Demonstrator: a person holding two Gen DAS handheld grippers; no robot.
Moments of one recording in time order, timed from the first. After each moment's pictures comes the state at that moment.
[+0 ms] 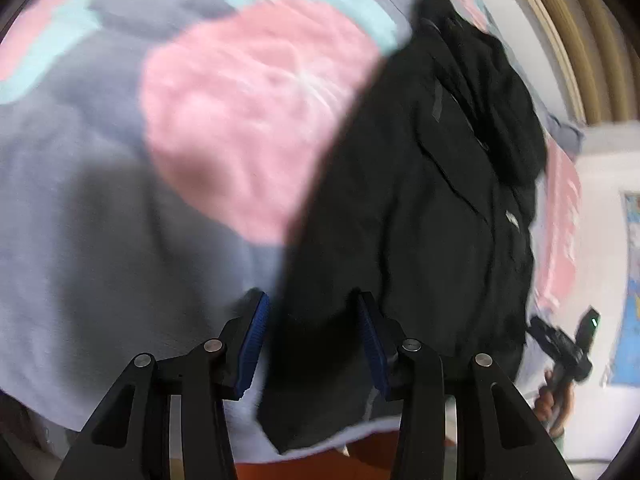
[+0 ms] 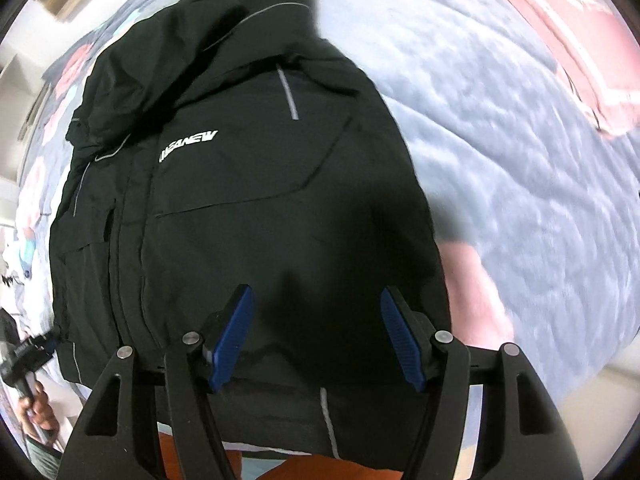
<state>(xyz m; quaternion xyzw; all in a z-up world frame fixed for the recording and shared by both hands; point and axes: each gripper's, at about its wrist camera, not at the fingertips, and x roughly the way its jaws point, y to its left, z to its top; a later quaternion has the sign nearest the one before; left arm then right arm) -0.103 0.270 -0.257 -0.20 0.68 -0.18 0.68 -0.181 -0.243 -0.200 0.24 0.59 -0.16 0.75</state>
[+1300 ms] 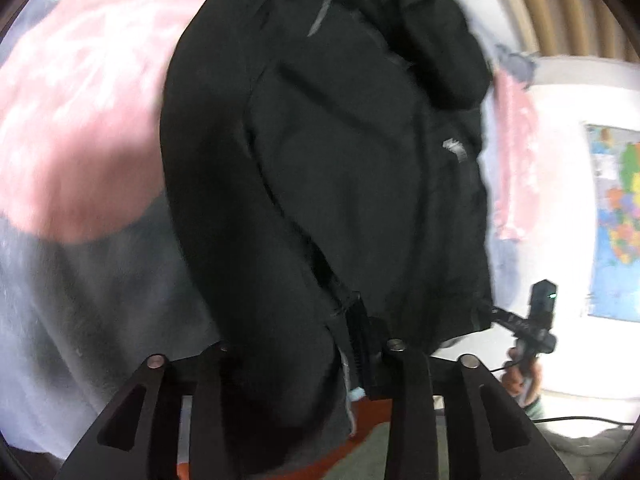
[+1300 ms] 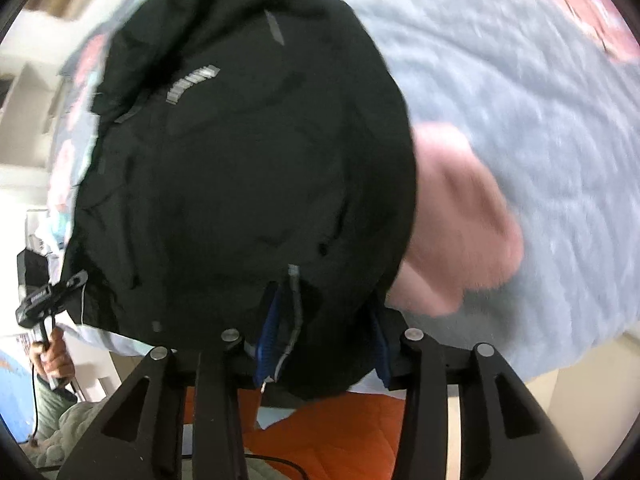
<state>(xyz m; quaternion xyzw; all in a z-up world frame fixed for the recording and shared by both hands) -0.103 0.184 -0.259 -0.16 0.72 -0.28 0.62 -0.246 -0.246 -0.229 0.32 0.63 -0.10 0.70</state>
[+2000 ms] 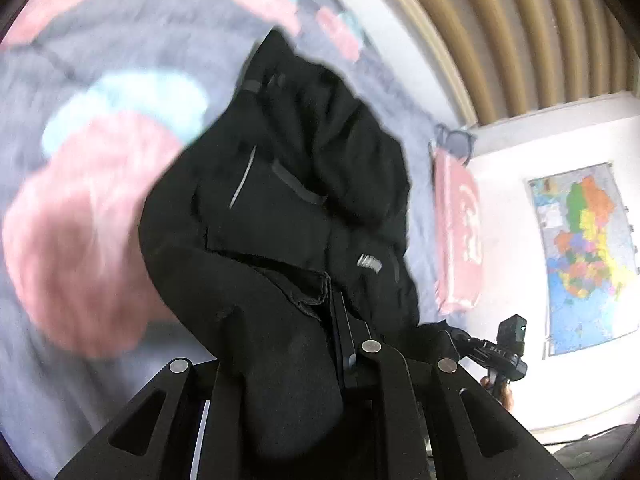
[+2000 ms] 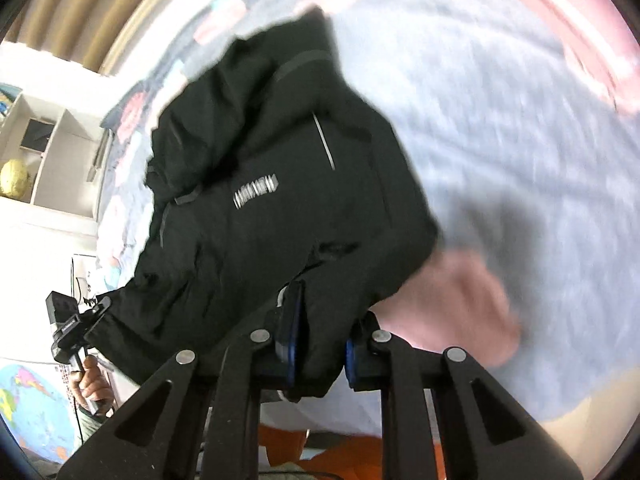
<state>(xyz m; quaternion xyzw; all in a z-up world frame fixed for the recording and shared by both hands) -0.041 0.198 -0.151 -0.27 0.56 -0.33 0.71 -0.199 -0.297 -0.131 0.35 0.51 -0.07 0.79</state>
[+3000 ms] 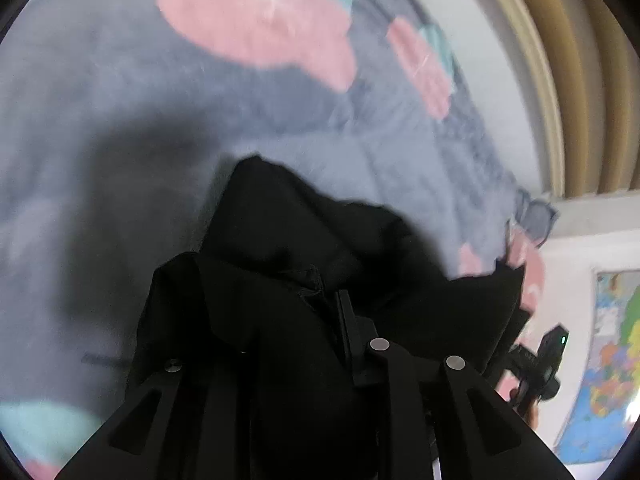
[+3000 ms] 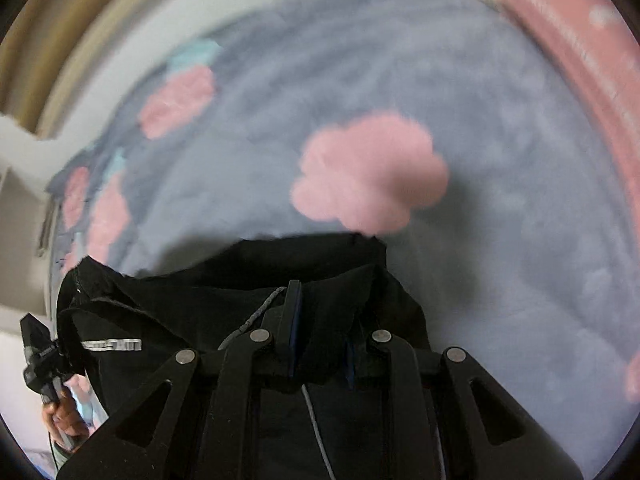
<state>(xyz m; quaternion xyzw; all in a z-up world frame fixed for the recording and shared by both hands) 0.302 0.057 -0.245 -0.24 0.63 -0.23 0.70 0.177 -0.429 -0.180 0.30 0.53 -0.14 0.78</state>
